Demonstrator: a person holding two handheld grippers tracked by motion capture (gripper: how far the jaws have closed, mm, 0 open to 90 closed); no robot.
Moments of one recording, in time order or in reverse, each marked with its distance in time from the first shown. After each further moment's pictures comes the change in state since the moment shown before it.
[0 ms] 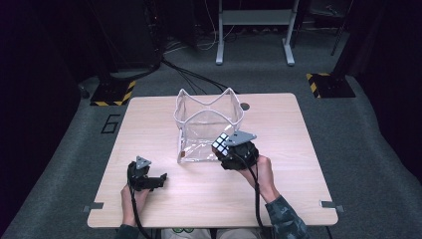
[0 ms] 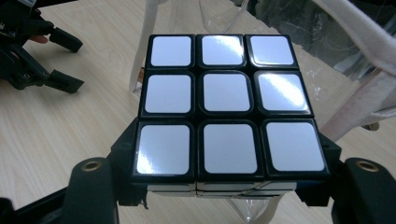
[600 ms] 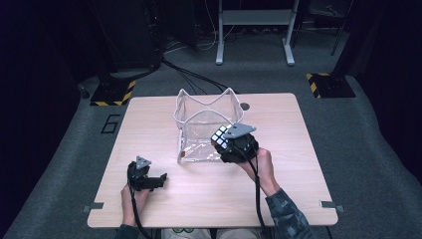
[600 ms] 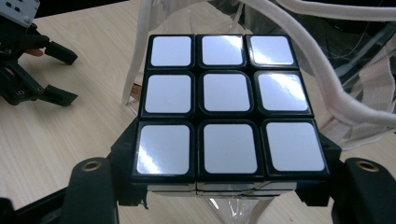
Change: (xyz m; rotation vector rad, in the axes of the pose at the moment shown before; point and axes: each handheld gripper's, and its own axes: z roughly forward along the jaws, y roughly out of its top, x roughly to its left) left arm 0.001 0.000 -0.001 0.012 -0.001 0.012; right arm -0.009 0.020 -0.005 -0.009 -0.013 -0.019
